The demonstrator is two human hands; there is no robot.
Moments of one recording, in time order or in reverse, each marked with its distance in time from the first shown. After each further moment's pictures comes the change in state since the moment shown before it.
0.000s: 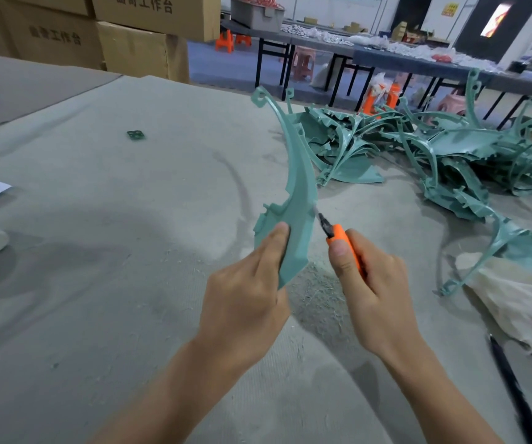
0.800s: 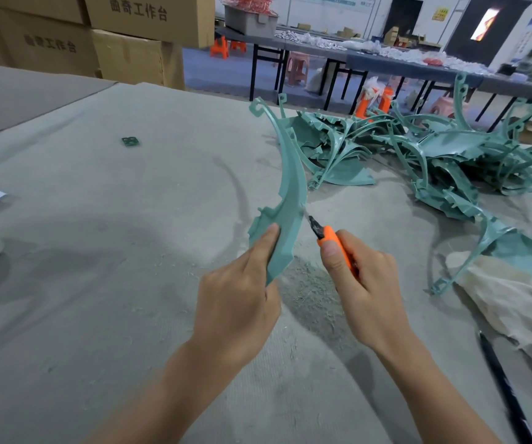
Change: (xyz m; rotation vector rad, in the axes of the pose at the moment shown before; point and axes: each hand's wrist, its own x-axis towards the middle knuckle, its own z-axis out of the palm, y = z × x) left_hand 0.001 0.004 -0.002 -0.033 -0.155 -0.162; right_hand 0.002 0.003 -0.004 0.029 -0.038 0.009
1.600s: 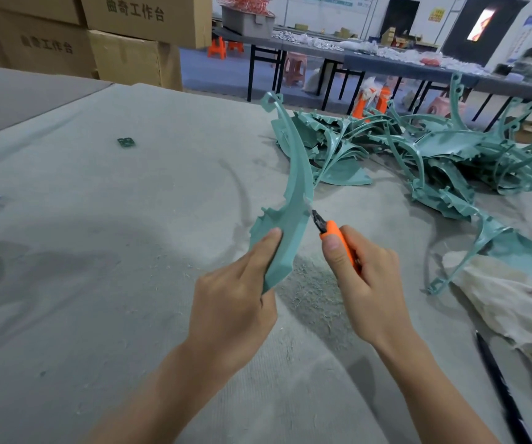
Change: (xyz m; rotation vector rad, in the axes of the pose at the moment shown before) left_hand -0.002 -0.003 0.003 -0.044 0.119 0.146; right_hand 0.004 0.004 -0.004 -0.025 0.062 -0.009
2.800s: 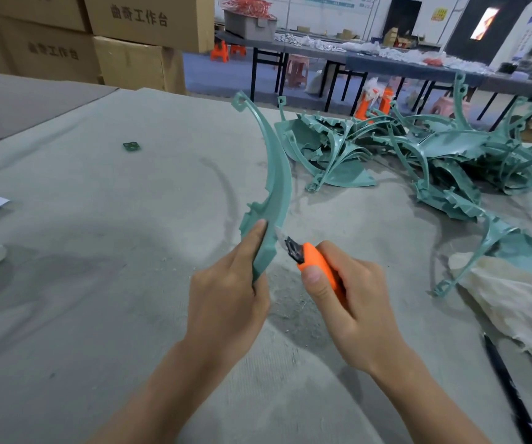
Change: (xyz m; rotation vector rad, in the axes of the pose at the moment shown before) left_hand 0.004 -0.010 -0.004 -0.020 -0.065 -0.174; right_hand -0.012 -0.015 0.011 0.010 -0.109 -0.149
